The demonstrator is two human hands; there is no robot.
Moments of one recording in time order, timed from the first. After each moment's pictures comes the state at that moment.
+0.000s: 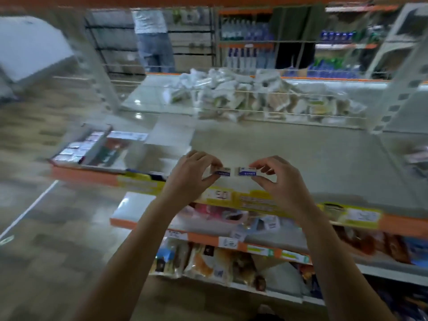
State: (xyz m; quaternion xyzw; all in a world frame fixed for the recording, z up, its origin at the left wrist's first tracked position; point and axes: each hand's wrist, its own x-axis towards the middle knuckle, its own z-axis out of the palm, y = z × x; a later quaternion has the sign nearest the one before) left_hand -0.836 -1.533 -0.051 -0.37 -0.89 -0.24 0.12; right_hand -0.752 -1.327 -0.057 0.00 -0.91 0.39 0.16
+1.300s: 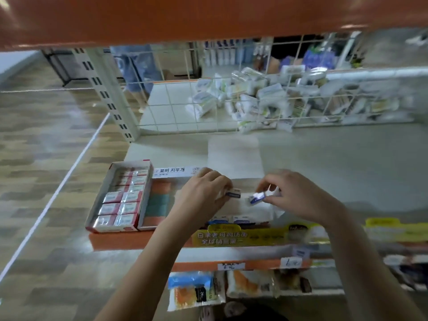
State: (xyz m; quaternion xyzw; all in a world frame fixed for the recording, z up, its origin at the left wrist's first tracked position) left_hand -0.989 -1.684 -0.054 -0.47 -0.86 -0.20 0.04; right_hand -0.893 -1.486 -0.036 -0.03 -0.97 0.24 -0.03
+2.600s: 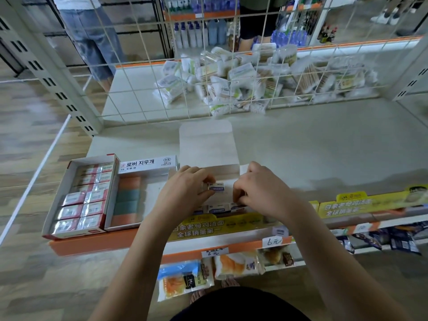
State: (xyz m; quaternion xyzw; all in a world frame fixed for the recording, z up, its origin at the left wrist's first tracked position) left_hand -0.990 -1.662 -0.078 -0.44 -0.88 -0.18 -0.05; right_hand -0.884 -1.504 -0.061 -0.06 -0.98 0.16 -0.07
